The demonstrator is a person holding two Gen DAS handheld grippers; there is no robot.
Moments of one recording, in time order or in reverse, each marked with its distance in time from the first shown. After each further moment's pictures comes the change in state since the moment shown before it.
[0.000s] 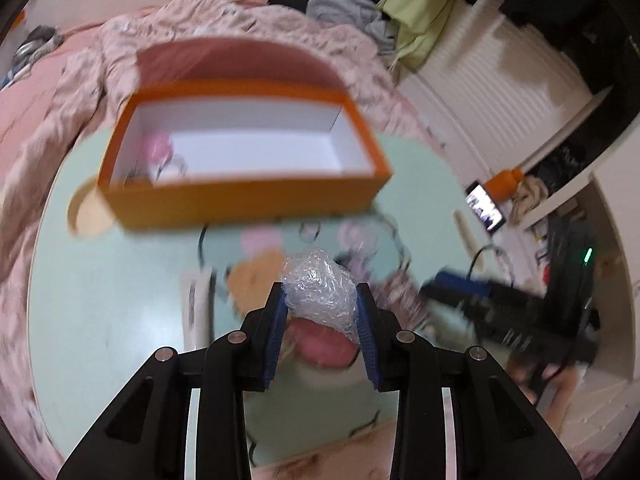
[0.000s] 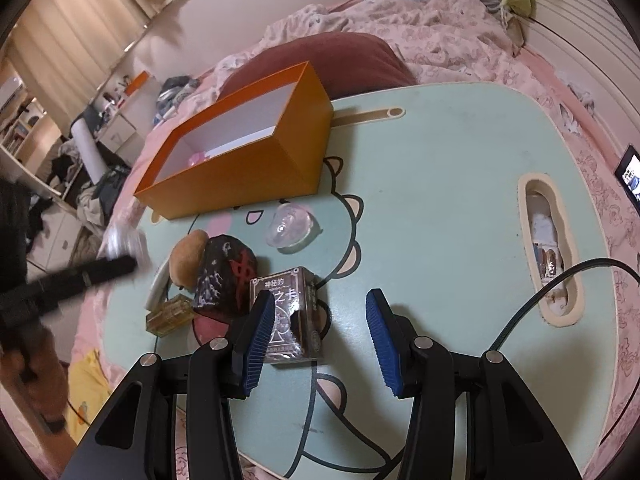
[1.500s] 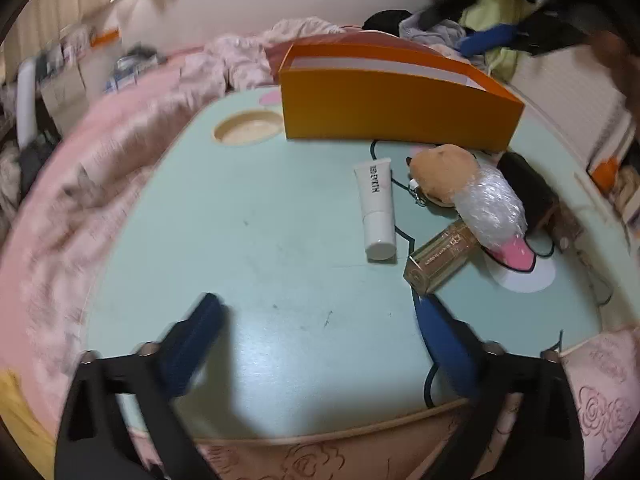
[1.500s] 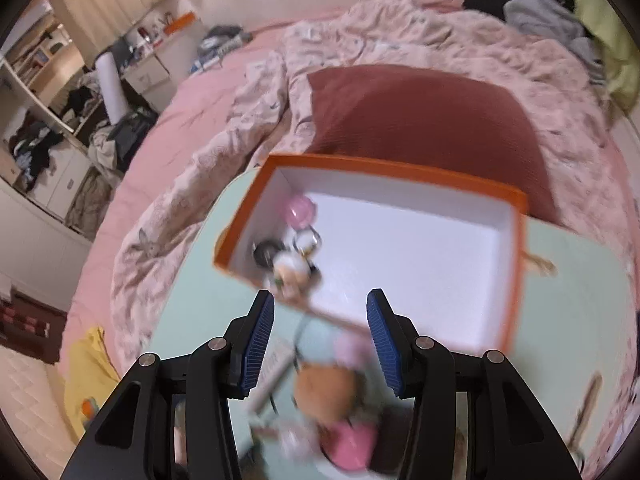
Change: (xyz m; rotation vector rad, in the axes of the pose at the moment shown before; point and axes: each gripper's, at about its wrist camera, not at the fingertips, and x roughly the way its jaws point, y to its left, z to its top) left arm 0.010 0.063 -0.105 -0.045 -0.187 0.377; right arm 0.086 0.172 0.139 -0.219 0.192 -0.029
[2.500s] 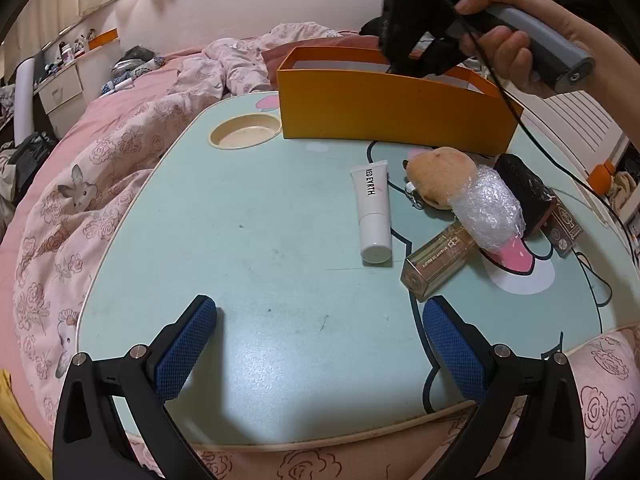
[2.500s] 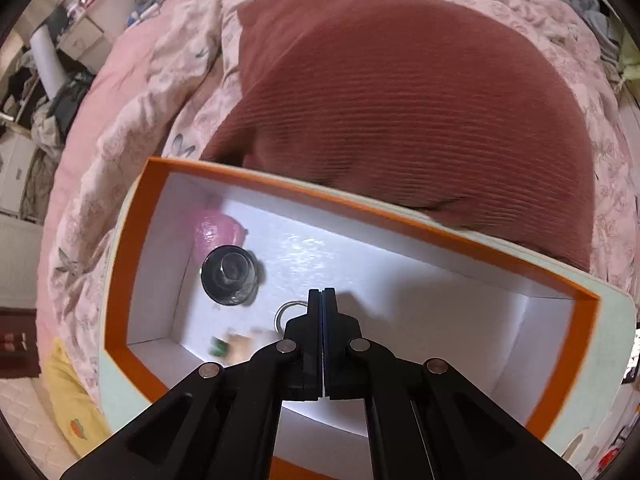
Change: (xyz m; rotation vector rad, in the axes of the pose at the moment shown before) left arm 0.001 0.001 0.000 0.003 -0.021 -0.016; right arm 0.077 -0.051 0.058 0.064 0.196 -0.112
